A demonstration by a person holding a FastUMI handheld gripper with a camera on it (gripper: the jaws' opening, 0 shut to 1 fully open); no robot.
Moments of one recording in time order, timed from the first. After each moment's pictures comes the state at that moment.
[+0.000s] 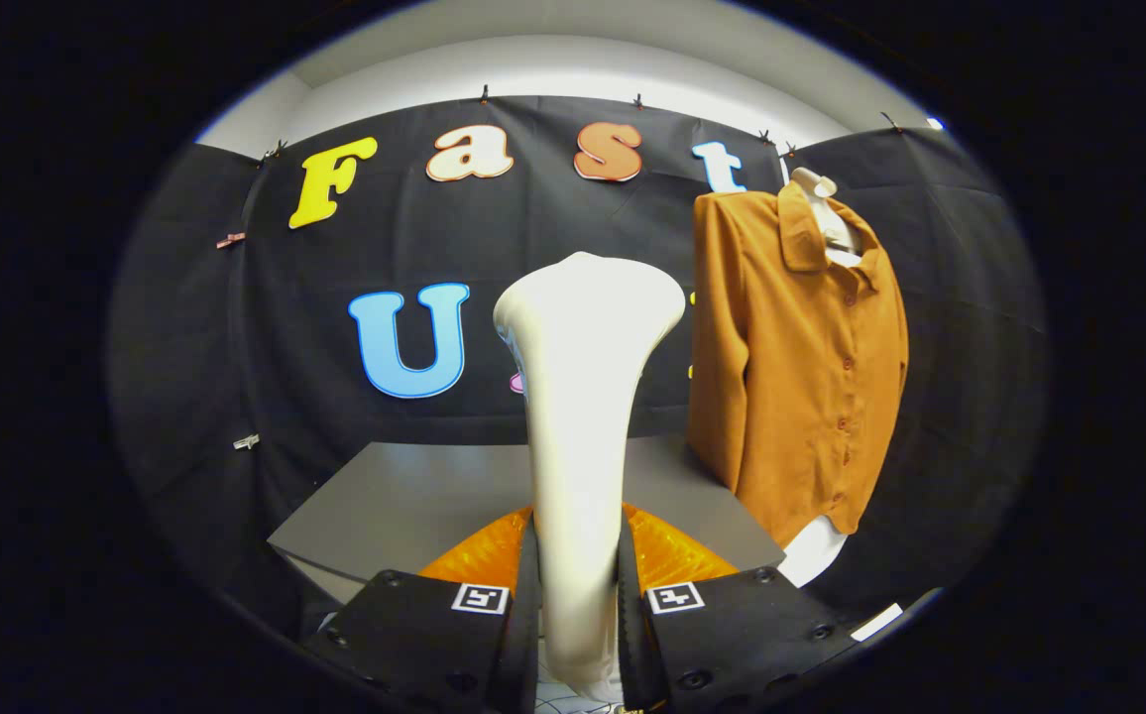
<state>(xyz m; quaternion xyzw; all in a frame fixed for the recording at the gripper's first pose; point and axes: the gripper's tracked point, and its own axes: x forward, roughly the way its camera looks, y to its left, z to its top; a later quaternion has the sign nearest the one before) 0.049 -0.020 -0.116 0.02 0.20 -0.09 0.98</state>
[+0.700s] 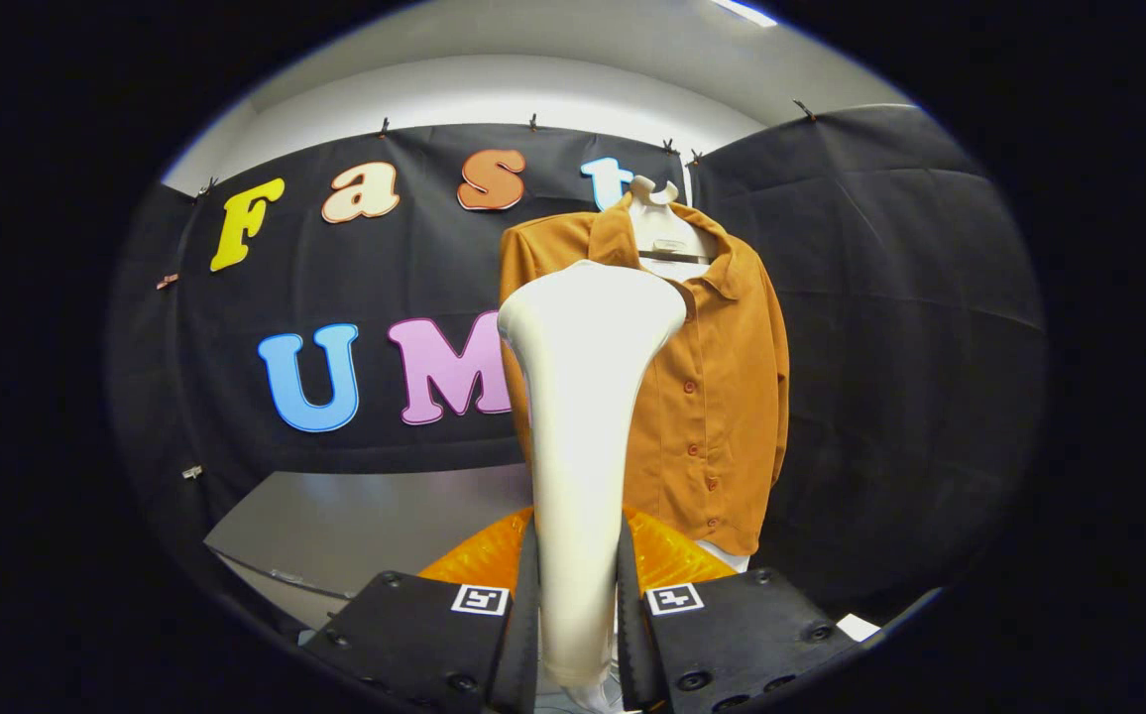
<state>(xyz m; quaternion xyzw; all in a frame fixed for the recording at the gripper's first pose) 0.033 -0.206 -0.097 0.04 0.17 -0.16 0.97</state>
